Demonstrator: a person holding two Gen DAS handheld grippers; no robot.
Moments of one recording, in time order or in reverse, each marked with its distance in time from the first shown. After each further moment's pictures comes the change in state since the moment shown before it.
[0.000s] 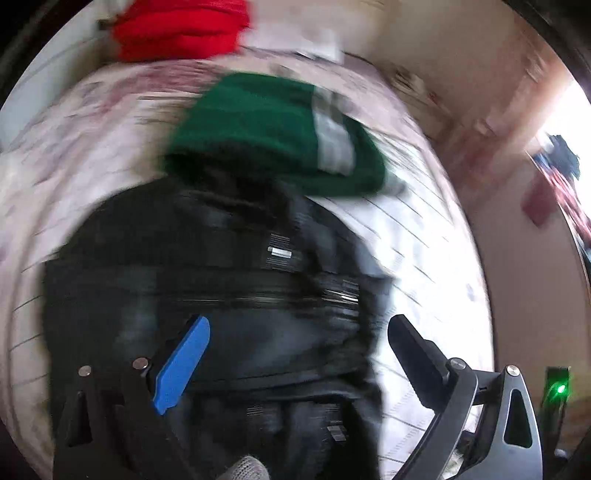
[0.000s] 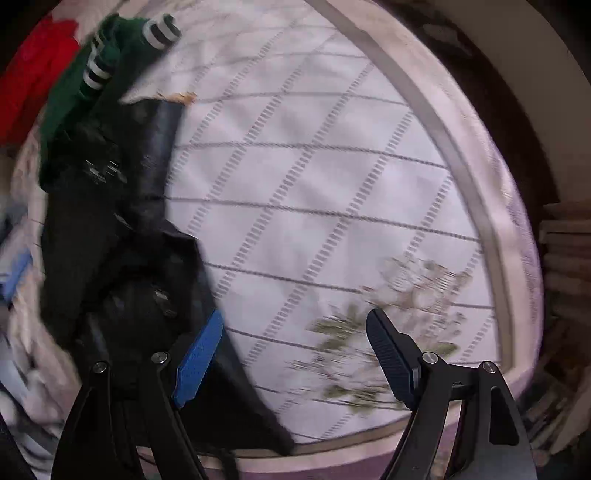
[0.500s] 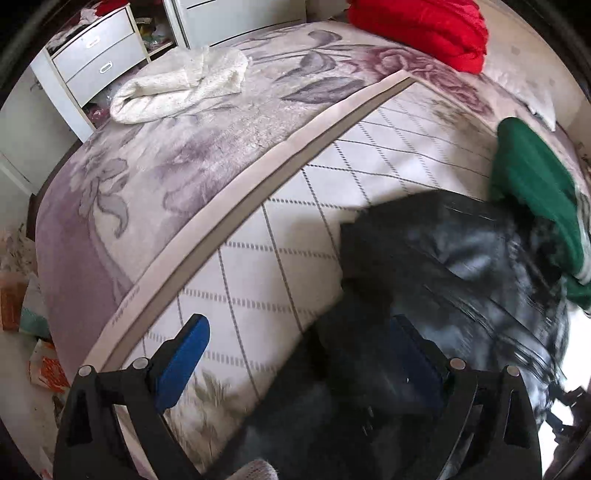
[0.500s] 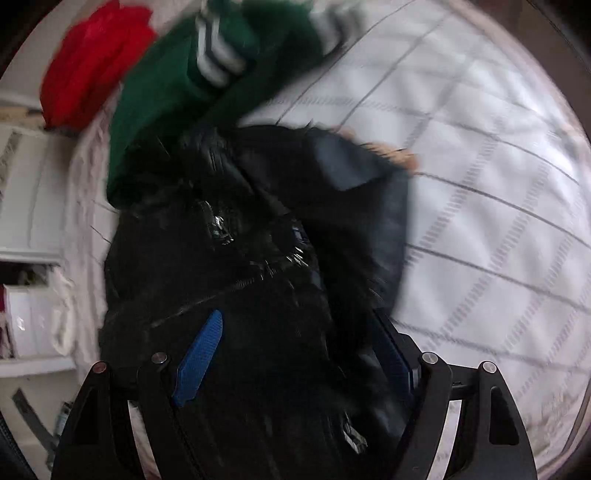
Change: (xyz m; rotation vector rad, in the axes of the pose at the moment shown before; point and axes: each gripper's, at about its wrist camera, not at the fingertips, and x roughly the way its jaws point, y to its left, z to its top) left arm -0.010 0.243 -0.018 -0.447 0.053 0.487; right arm 0.065 0.171 0.073 -0.180 -0.031 0.147
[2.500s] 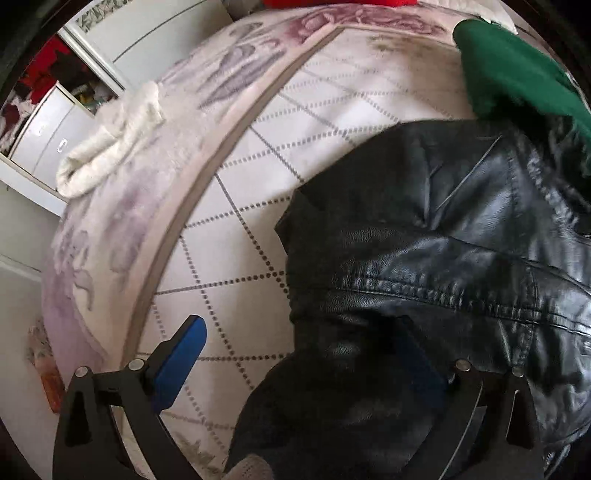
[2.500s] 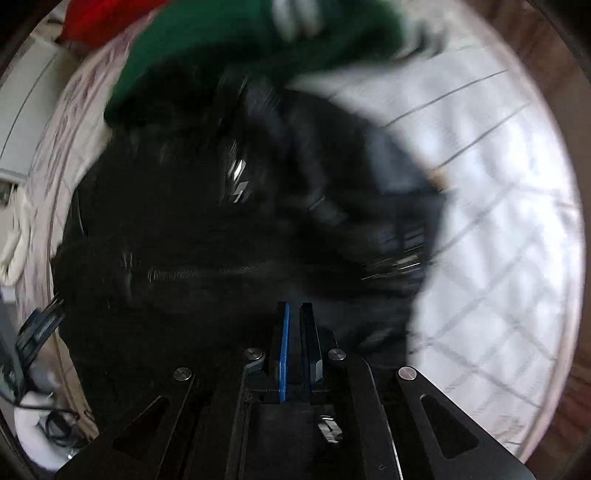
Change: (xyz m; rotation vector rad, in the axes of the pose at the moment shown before) left arm 0.067 -0.080 0.000 0.314 0.022 0.109; right arm -0.015 -0.022 0.001 -0.247 0.074 -0.160
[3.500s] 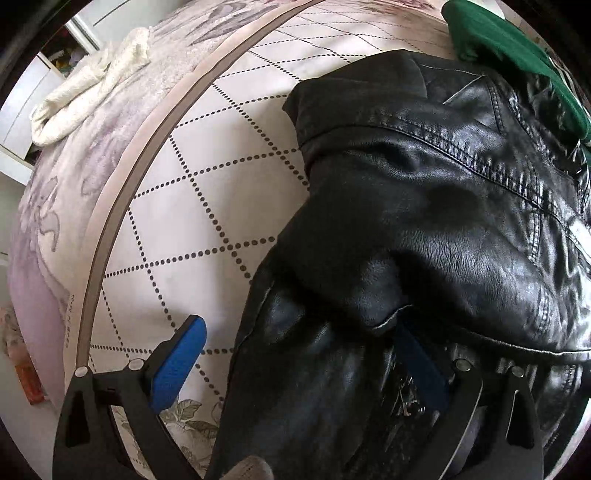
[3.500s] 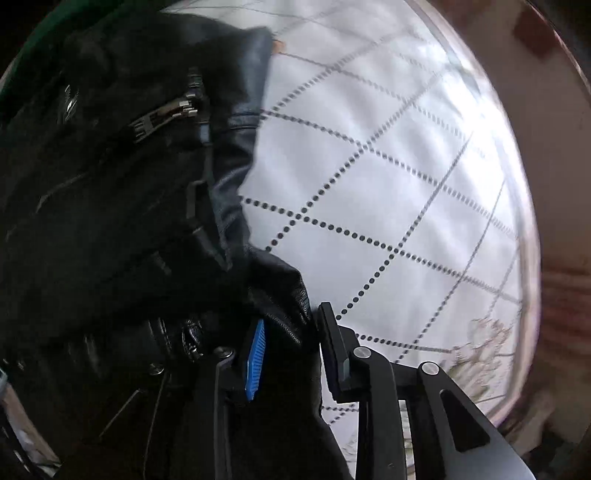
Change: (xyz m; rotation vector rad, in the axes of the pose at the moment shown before) left arm 0.006 0.027 -0.064 -0.007 0.116 -0.153; right arm 0.007 -0.110 -0.089 0.245 0.061 -0.328
